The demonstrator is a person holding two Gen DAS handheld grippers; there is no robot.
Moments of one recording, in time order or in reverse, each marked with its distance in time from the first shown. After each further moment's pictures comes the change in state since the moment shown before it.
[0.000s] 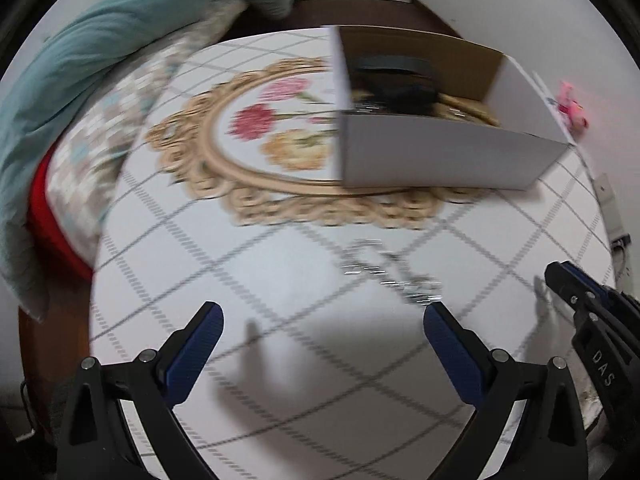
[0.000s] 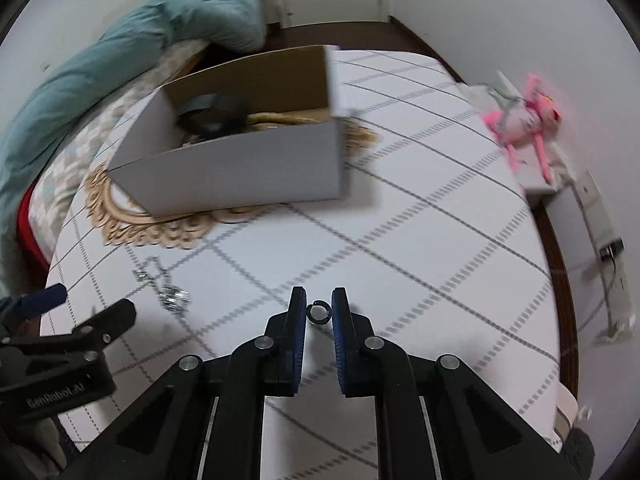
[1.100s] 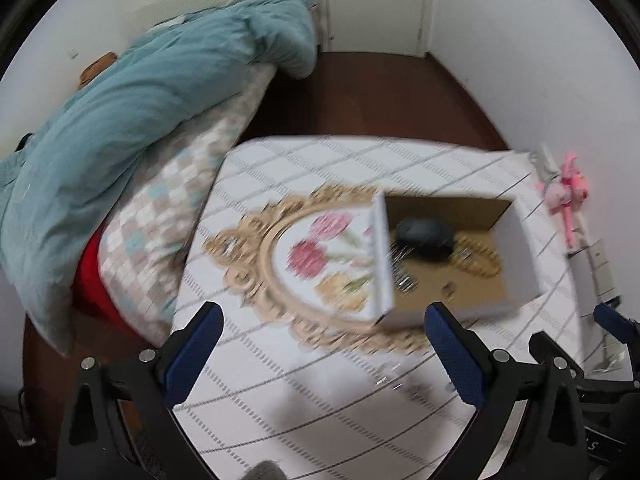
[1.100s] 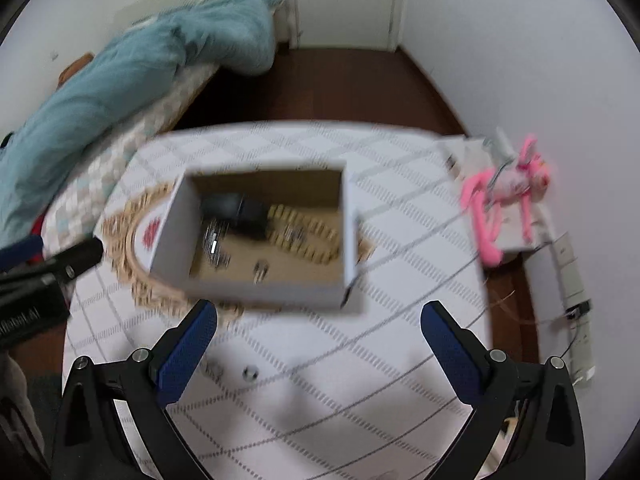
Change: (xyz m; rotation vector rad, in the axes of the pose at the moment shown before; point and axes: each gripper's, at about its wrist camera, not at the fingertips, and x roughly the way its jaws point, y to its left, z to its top) left arm -0.069 0.054 0.071 -0.071 -0.158 0.071; right arm -0.051 0.037 0.077 -0.104 -0.030 -0.031
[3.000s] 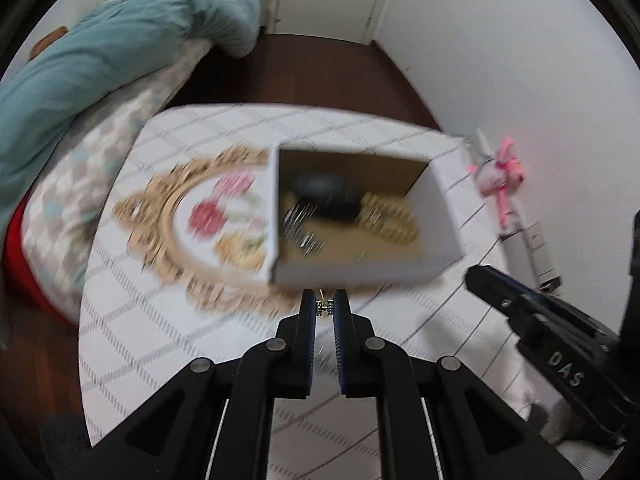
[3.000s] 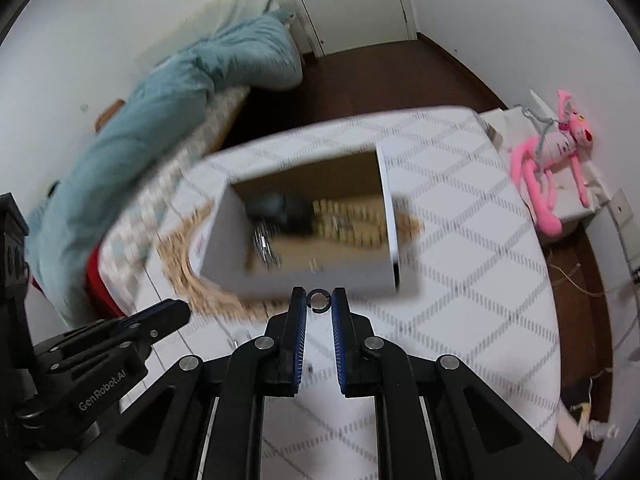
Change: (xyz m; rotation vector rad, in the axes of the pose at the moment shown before) left arm 0.002 -0.045 -0.005 0.010 0.040 -0.306; right arm -0.001 -0.028 0.002 0.141 -0.061 0.263
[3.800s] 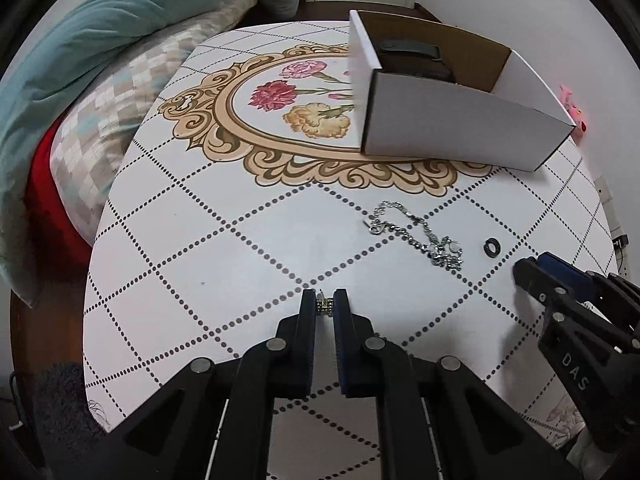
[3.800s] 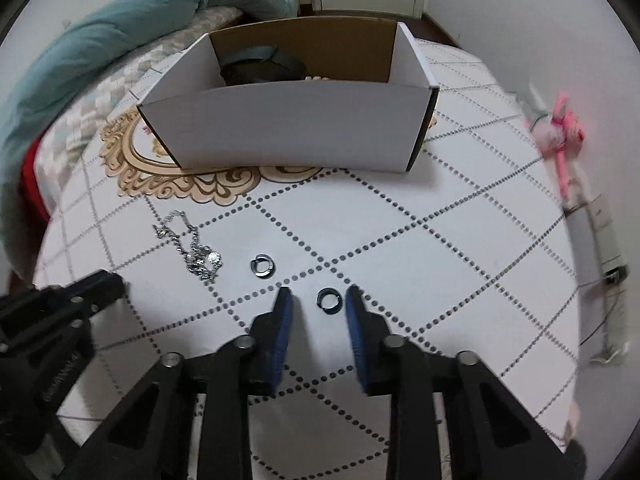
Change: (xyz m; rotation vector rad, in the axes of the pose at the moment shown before) left arm 0.051 0.041 -0.106 -0.005 0.099 0.236; right arm 0.067 0.017 -0.103 -0.178 0.151 -0.240
